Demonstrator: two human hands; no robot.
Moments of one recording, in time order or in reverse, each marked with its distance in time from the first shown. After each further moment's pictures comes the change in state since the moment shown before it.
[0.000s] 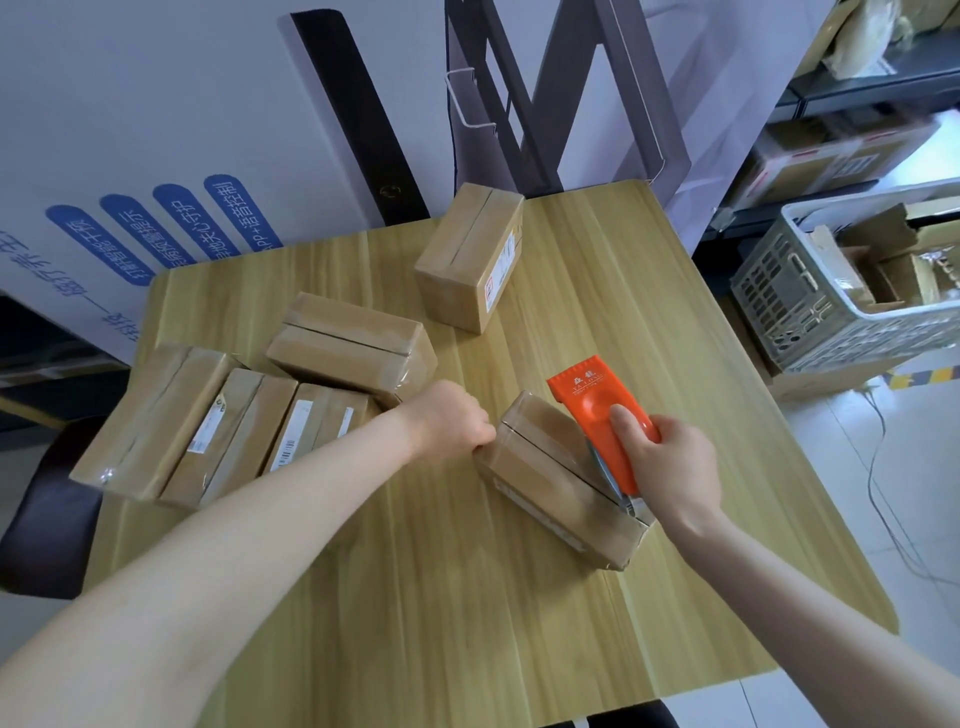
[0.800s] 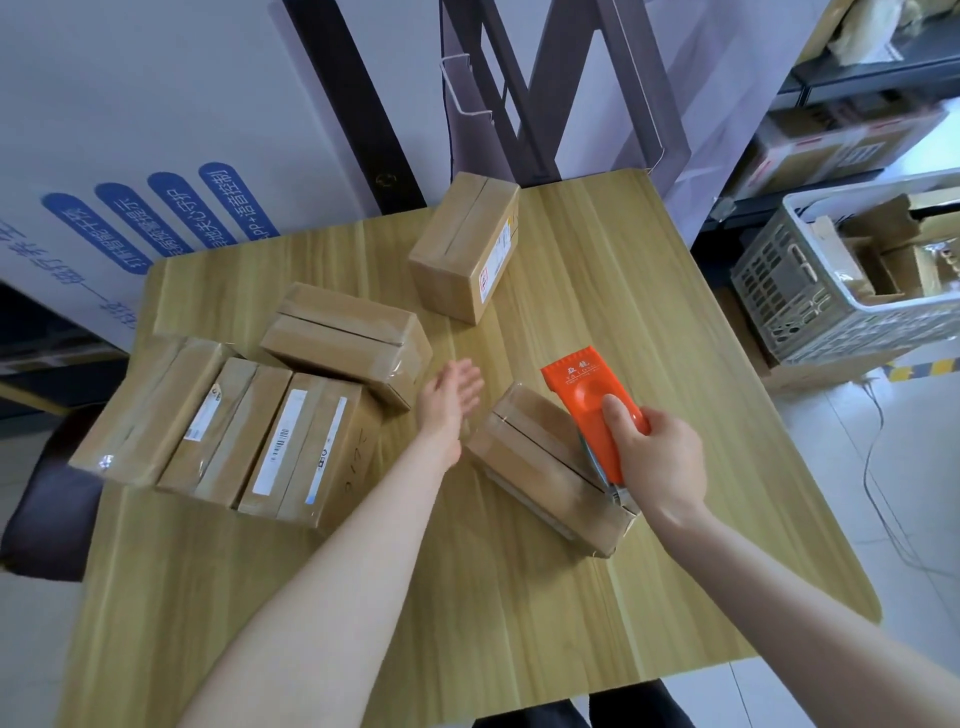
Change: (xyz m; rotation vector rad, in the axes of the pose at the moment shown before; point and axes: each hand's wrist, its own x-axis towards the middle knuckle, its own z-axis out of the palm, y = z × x) left_hand 0.035 0.042 0.029 -1.993 0.628 -1.465; right_hand -0.001 0.001 0.001 -0.003 0.015 0.015
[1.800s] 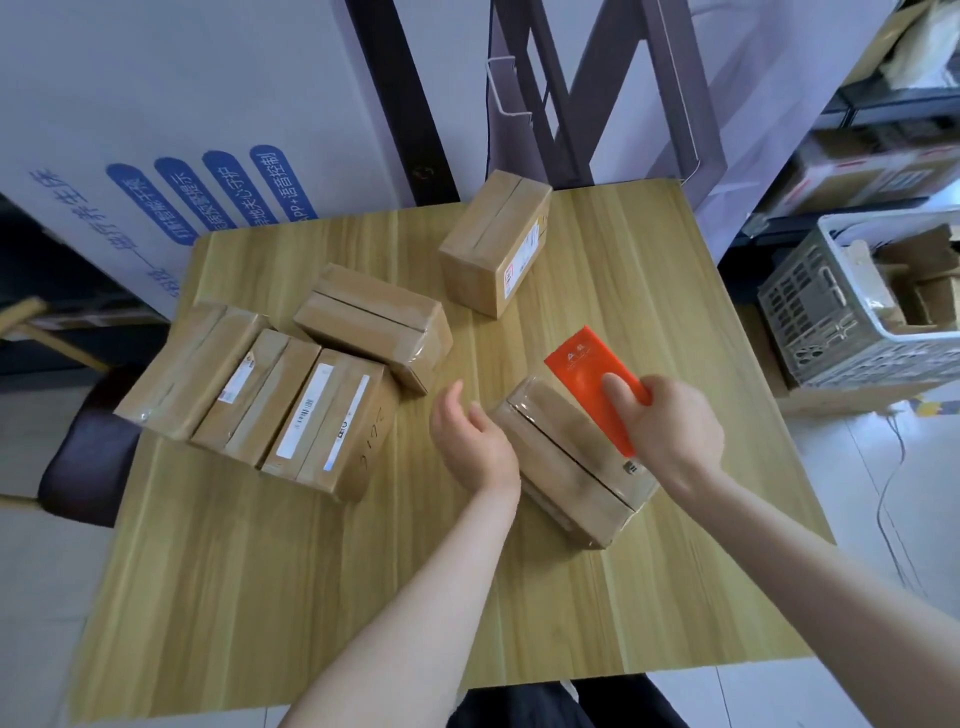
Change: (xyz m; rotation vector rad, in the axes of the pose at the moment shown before) left_hand -0.062 -0.035 0.034 0.301 0.657 0.354; right_hand 0.018 -0.026 -0.022 -0.331 -0.048 -0.233
